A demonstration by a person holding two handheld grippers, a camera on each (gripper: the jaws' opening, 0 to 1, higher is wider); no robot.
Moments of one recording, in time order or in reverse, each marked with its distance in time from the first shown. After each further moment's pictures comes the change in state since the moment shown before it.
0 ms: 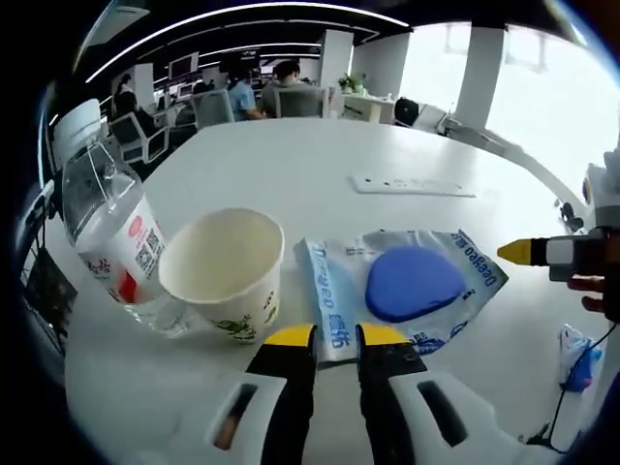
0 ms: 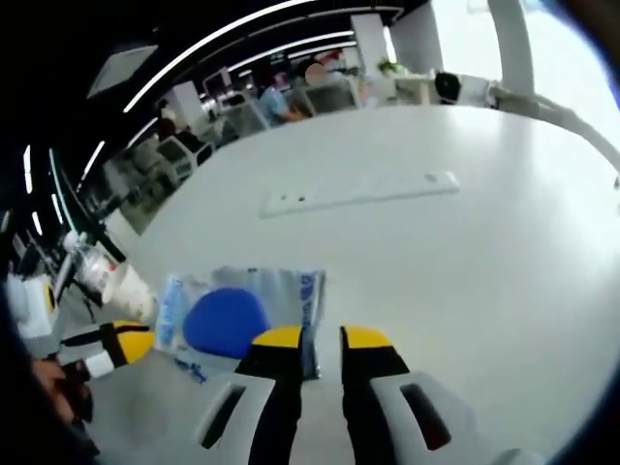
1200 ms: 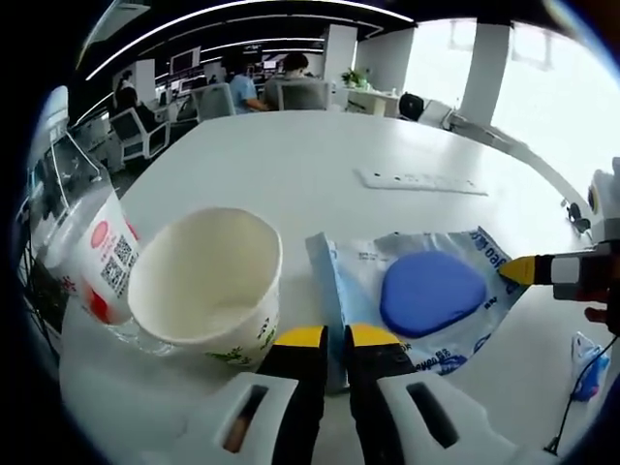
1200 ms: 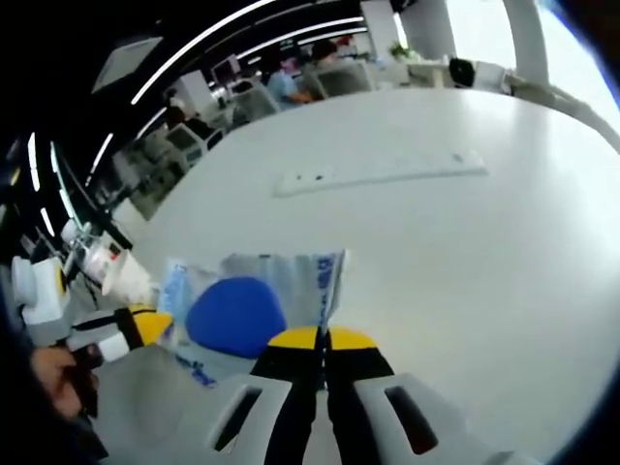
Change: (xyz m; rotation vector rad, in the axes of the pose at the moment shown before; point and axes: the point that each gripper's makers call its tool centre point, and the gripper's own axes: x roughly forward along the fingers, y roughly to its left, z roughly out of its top) left arm 0.033 0.007 0.005 -0.004 0.027 0.013; right arm 0.028 0.019 -0.011 -0.005 0.068 0.065
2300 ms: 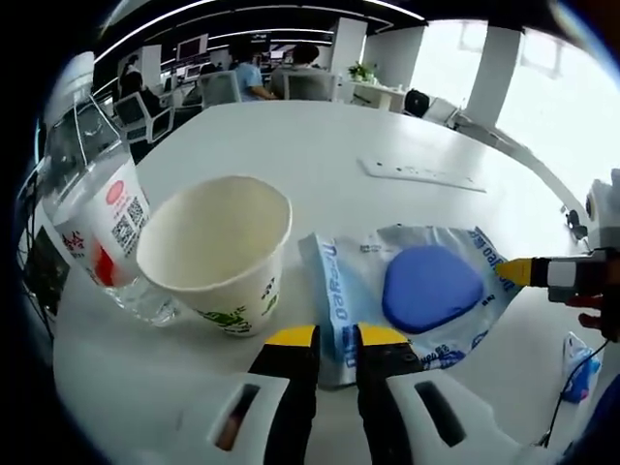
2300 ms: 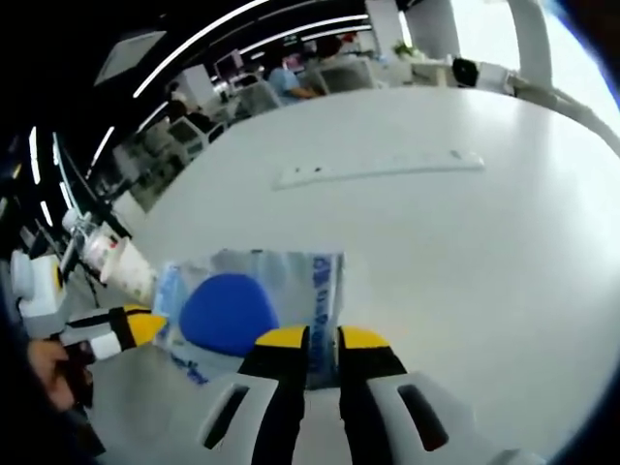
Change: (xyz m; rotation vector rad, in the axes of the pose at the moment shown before) left arm -0.010 -0.001 -0.015 -0.052 0.035 -0.007; right arm -0.001 -0.007 -0.008 -0.018 0.015 -0.006
